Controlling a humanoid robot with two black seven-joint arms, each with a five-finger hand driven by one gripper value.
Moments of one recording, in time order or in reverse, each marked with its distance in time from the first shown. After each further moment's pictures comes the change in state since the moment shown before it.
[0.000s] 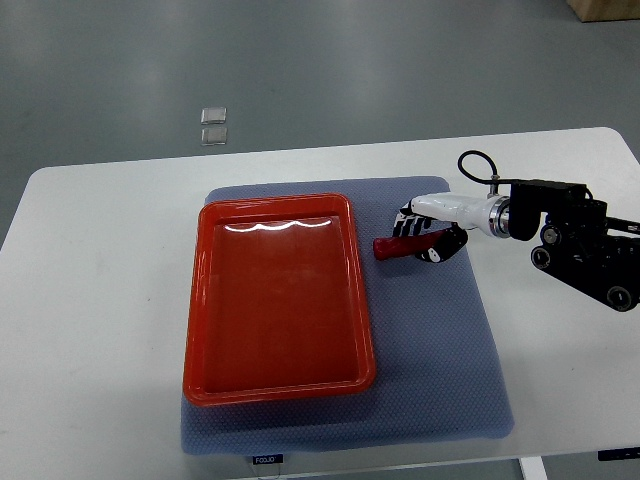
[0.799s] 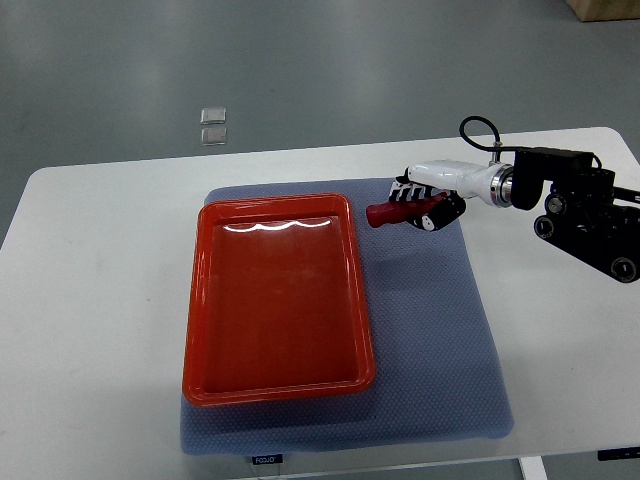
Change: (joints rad) left arm 0.000 0.000 0.000 0.000 0.000 0.000 0.000; right arm 0.099 -0.013 0.009 -0.010 0.033 -0.002 0.054
